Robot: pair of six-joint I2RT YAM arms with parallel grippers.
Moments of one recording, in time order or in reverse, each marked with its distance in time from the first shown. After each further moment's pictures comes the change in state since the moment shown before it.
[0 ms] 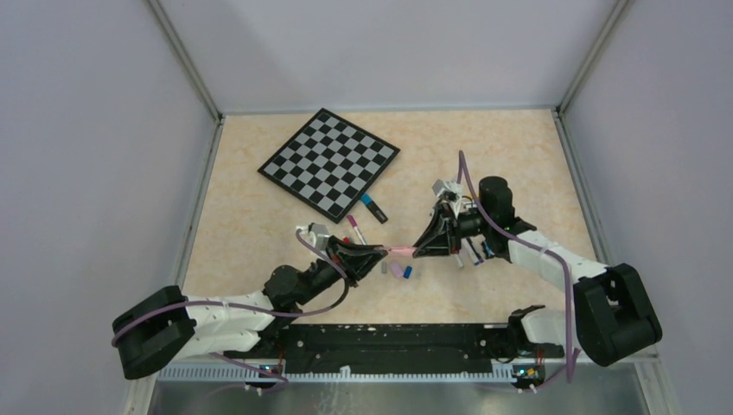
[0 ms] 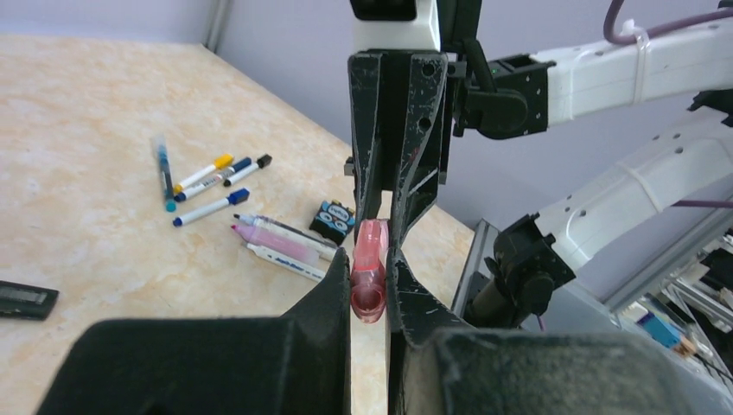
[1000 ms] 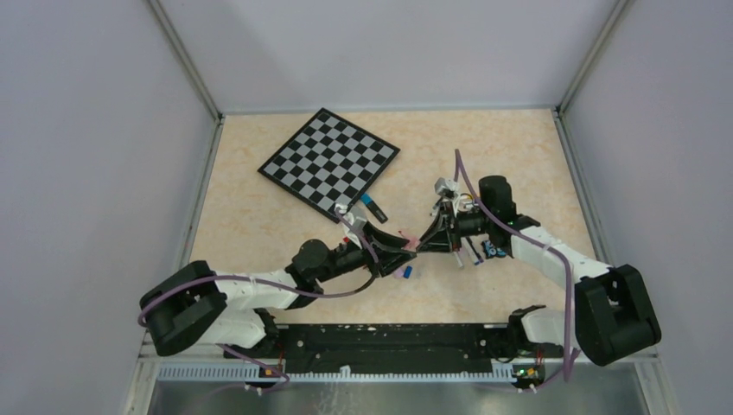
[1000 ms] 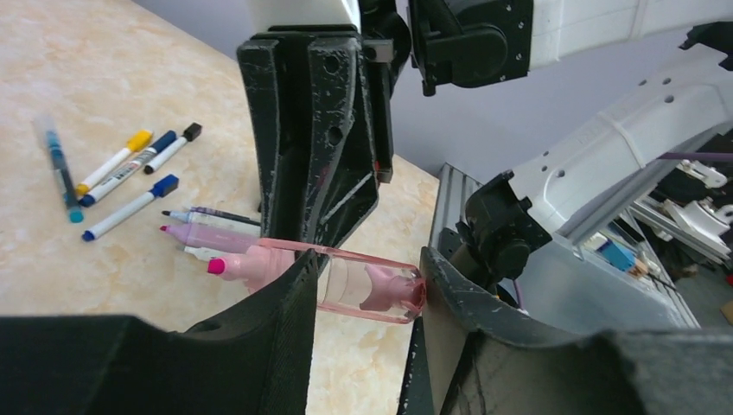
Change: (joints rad) left arm 0.028 0.212 0.219 -0.092 0.232 -0.005; right arm -0.026 0.001 0.049 -0.248 0.165 -0.146
